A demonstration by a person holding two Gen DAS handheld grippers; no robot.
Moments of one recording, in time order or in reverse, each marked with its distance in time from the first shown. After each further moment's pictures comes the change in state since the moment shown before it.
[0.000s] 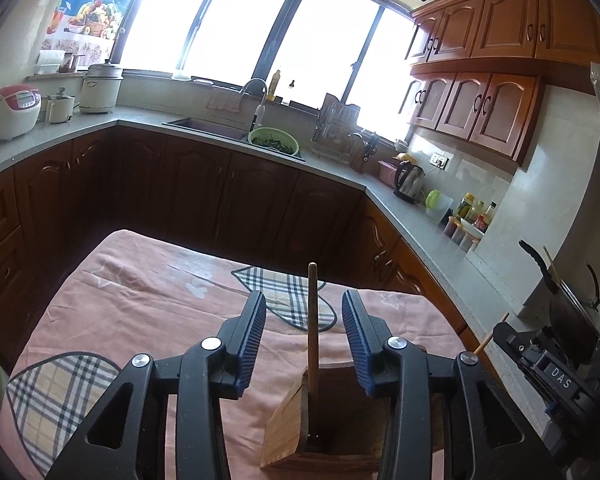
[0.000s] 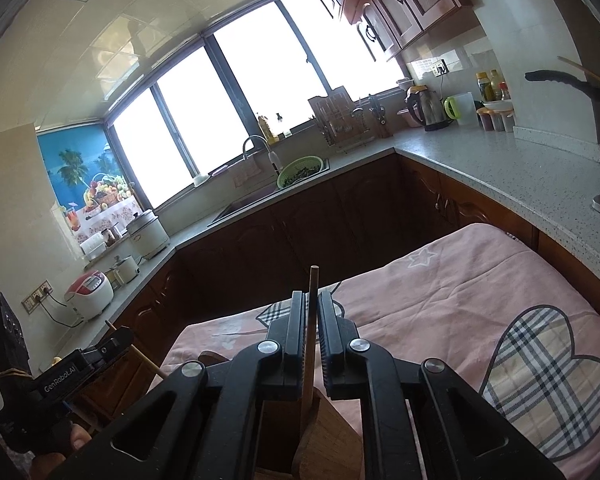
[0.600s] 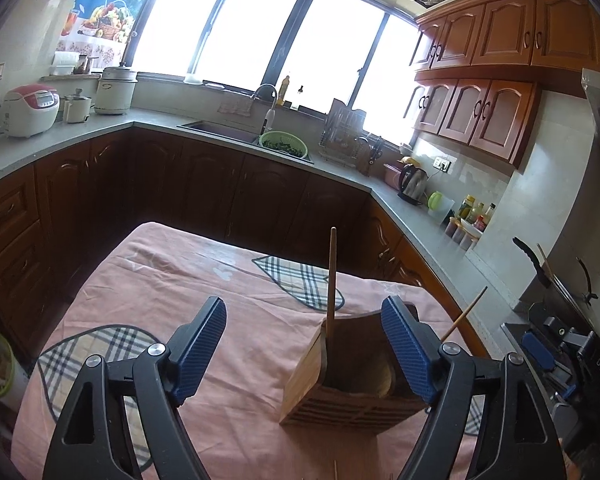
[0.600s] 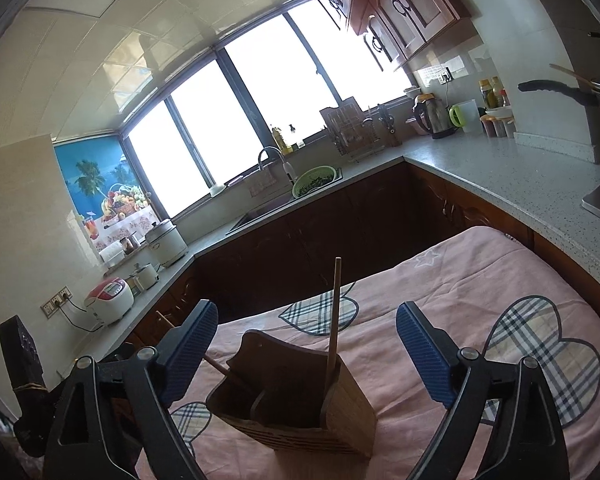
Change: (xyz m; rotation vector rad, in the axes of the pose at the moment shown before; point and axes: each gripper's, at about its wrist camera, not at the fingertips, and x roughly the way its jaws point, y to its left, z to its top) left arm -0.083 0.012 -0.031 -0.007 0.002 0.017; right arm -0.060 0.011 -0.009 0.014 -0.035 0.055
